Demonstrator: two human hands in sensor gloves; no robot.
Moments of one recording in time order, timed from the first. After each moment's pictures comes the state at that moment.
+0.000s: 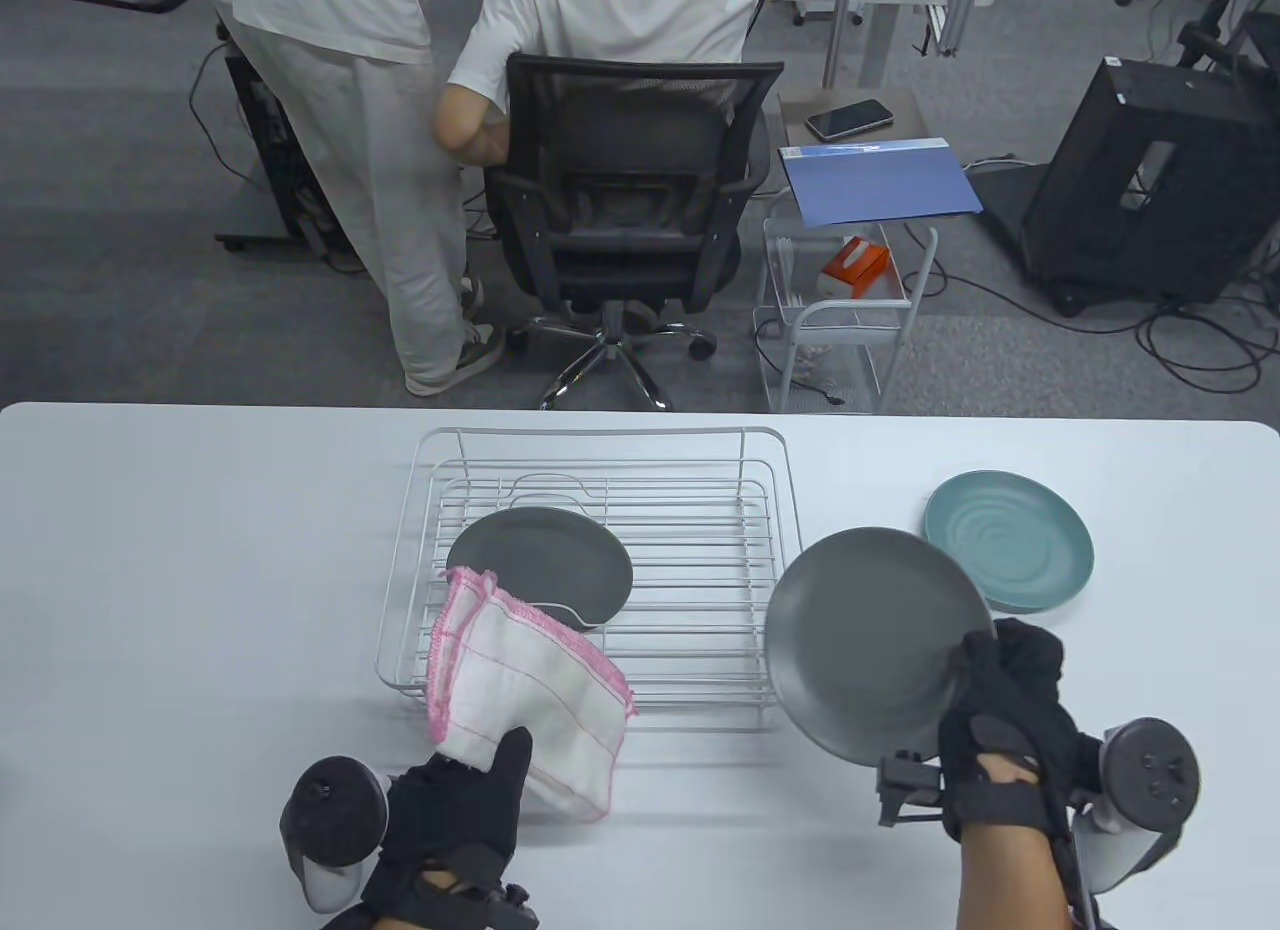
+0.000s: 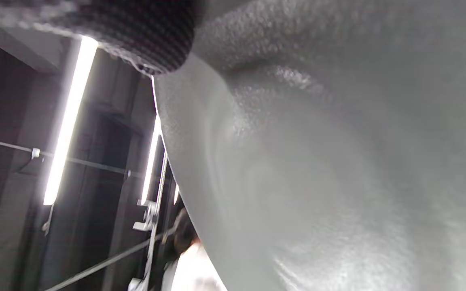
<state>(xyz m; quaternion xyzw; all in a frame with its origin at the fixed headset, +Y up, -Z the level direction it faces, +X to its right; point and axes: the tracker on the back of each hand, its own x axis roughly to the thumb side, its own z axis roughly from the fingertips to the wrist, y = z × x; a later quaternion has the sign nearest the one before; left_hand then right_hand) -0.204 -0.677 -0.239 0.11 -0.20 0.53 0.82 0.237 -0.667 -0.256 -0.12 -0.17 0.67 0.71</state>
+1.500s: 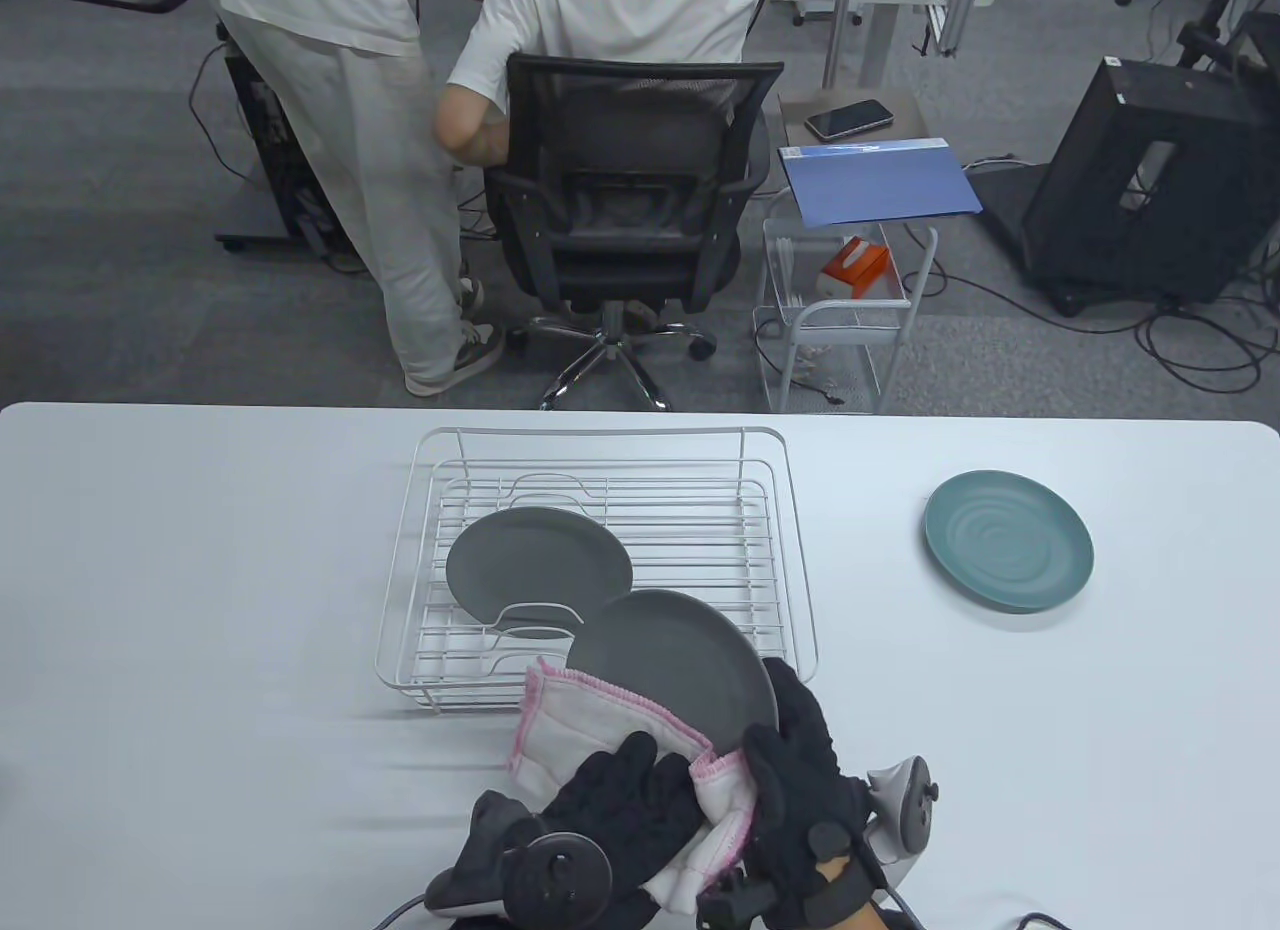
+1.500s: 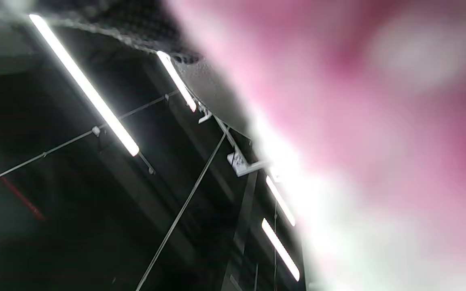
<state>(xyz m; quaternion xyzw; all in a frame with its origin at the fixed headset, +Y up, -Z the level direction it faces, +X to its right) -0.104 -0.691 -0.211 -0.03 -0.42 0.16 0.89 0.102 -0.727 -0.252 0.14 -0.03 0.46 0.88</state>
